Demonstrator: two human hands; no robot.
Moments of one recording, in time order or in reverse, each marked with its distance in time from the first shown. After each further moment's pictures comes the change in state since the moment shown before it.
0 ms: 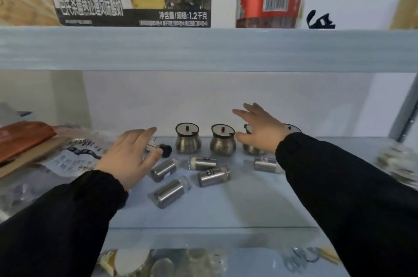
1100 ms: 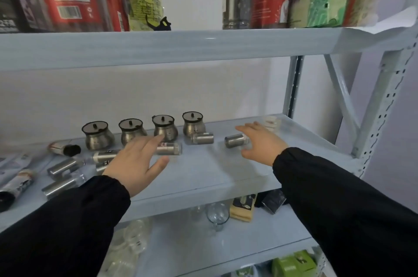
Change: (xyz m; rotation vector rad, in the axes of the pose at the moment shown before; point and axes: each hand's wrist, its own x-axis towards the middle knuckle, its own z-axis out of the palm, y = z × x) left_hand -0.019 0.279 0.040 -0.076 -0.106 0.253; right_hand -0.227 0.208 -0.044 -0.001 0.022 0.275
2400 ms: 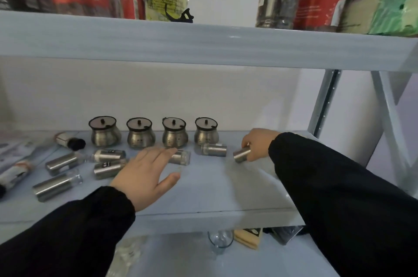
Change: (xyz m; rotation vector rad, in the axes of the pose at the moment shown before) left_hand 0.019 -0.011 0.041 0.026 -0.048 -0.042; right_hand 0.134 0.008 0.007 -0.343 -0.354 -0.137
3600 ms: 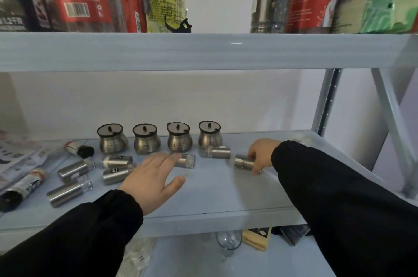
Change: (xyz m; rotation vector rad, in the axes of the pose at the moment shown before) left_hand -0.003 0.005 -0.002 0.007 0.007 0.016; right_hand -0.014 -0.012 0.015 0.054 -0.101 0.084
